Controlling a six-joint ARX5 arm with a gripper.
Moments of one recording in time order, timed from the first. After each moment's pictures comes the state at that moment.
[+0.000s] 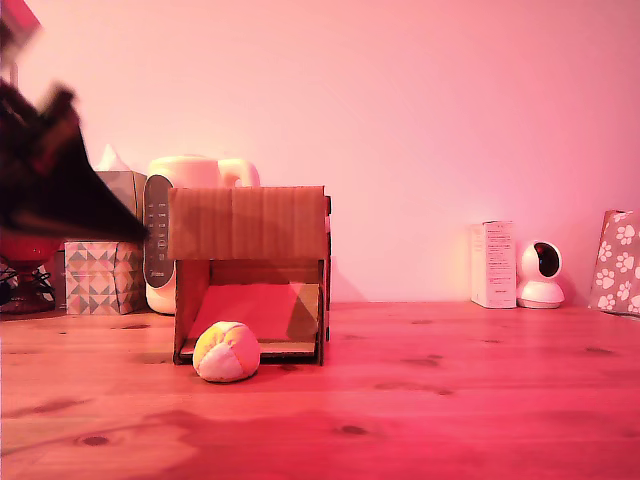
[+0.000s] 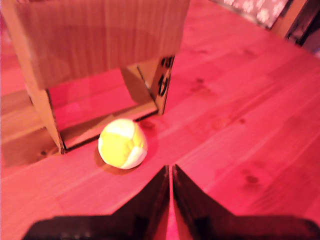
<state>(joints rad) -0.42 1.08 0.37 0.24 0.33 -0.05</state>
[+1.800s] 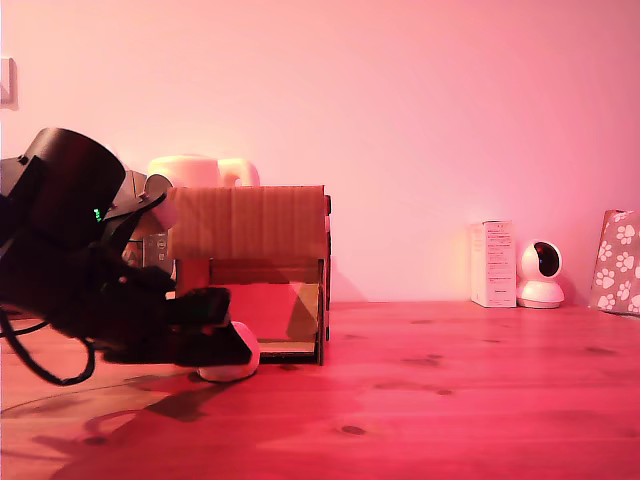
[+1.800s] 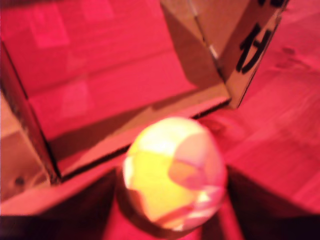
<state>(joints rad) -0.45 1.89 0.59 0.80 0.20 -0.05</state>
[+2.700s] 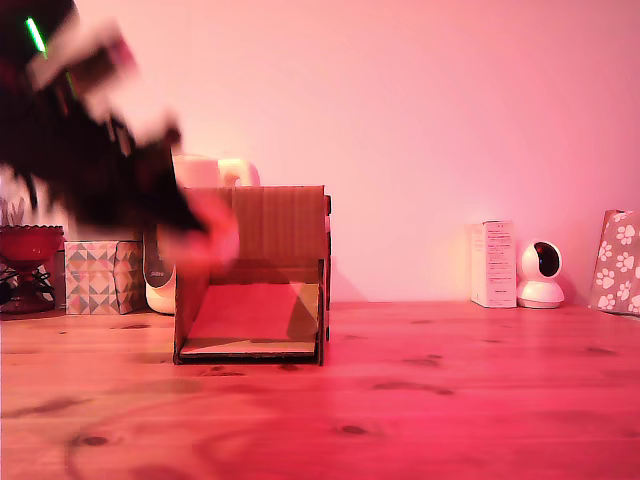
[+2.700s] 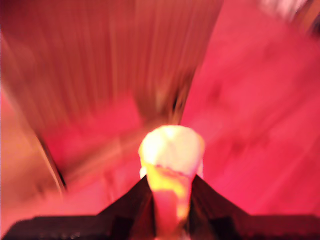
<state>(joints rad) -0.45 1.24 0.60 0.22 0.29 -0.05</state>
